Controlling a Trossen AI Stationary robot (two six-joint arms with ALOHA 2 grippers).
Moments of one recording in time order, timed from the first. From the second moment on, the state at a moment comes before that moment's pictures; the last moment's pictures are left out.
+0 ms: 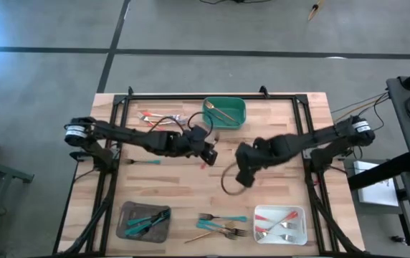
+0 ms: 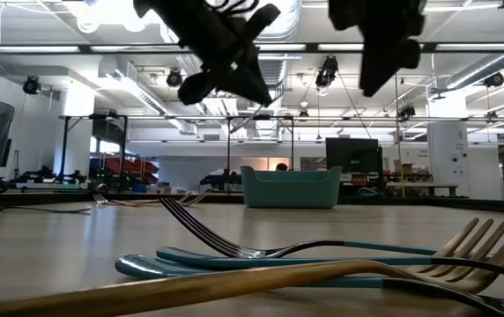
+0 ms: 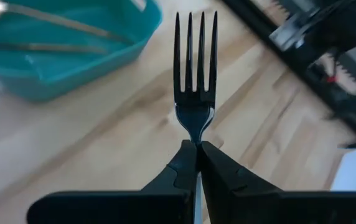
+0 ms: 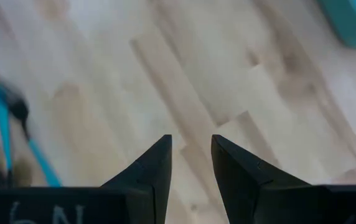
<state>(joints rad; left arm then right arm) -0.03 1.66 1.18 -0.22 -0.35 -0.79 0.19 1.51 1.30 -1.00 0.16 0.69</state>
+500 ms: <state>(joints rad) 0.06 1.44 1.20 -0.30 -0.47 -0.60 -0.12 1.51 1.30 -0.59 0.12 0.43</state>
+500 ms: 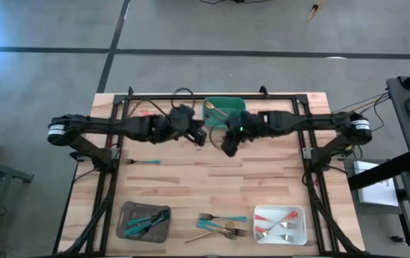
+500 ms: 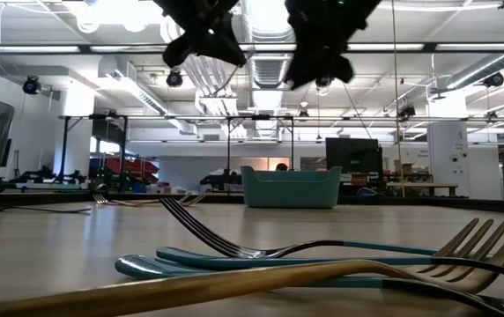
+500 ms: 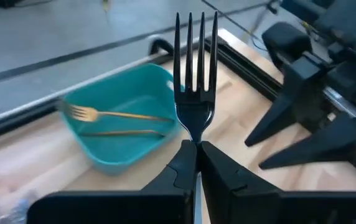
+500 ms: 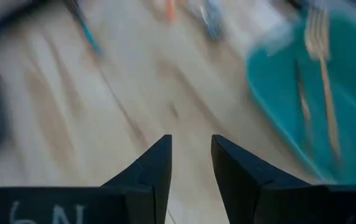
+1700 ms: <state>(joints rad) 0.15 1.42 1.28 -0.19 -0.46 -0.58 -0.16 1.51 1.28 -0.11 0.17 0.60</state>
